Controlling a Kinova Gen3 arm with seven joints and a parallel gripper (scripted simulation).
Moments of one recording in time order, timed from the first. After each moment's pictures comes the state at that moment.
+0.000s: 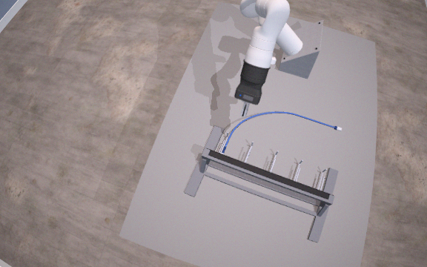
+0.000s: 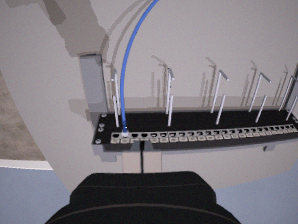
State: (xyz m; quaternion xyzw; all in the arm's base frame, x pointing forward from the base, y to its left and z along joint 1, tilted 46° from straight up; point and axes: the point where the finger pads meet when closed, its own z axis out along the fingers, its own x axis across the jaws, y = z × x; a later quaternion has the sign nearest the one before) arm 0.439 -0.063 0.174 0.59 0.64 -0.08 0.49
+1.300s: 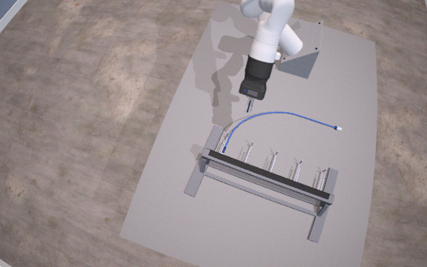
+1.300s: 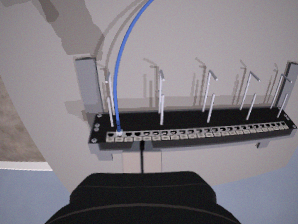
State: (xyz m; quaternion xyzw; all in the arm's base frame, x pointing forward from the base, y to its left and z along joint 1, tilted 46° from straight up) arm 0.432 -0.043 0.176 0.60 0.63 -0.07 0.49
